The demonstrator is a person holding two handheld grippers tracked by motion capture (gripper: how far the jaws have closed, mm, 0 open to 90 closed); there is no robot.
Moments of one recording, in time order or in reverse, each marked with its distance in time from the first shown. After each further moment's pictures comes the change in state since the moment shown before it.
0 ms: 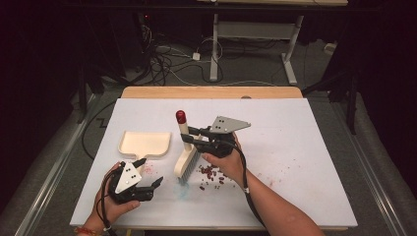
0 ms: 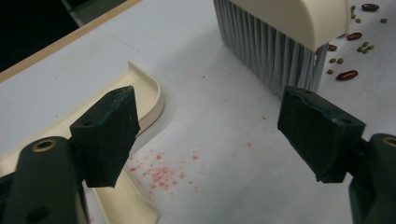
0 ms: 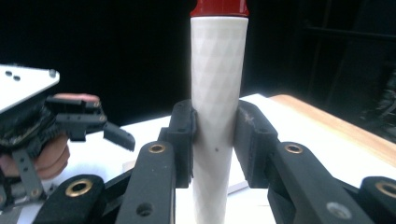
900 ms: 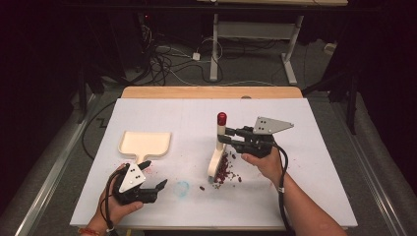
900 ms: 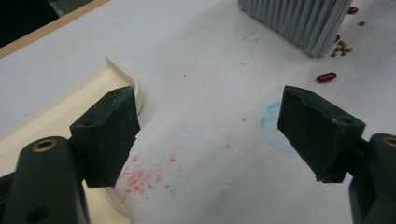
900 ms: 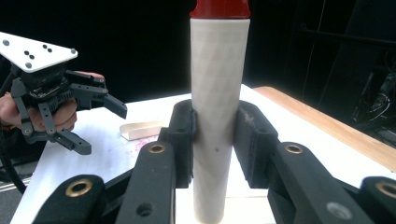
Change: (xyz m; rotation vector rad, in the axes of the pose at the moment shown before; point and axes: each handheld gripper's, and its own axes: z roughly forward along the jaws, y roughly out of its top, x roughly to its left) left arm -0.006 0.003 0.006 0.021 -0.051 -0.029; right arm -0.039 -0.016 -0.089 -0.025 0.006 -0.026
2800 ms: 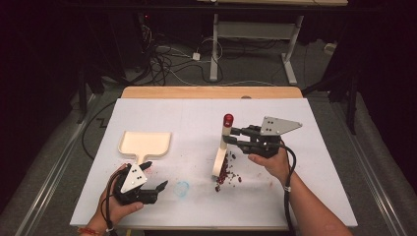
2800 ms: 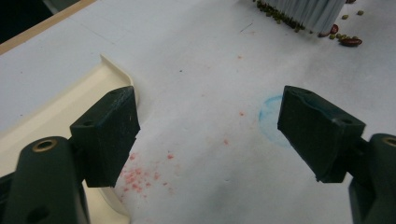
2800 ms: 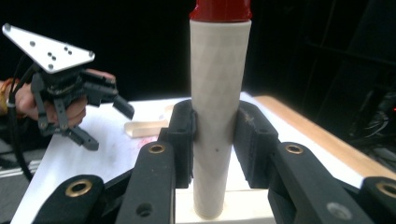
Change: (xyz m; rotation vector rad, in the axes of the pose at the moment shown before) left arm 0.000 0.000 0.001 0.019 -0.012 0.027; right arm 0.001 0.011 -0.021 -0.008 0.014 -0.076
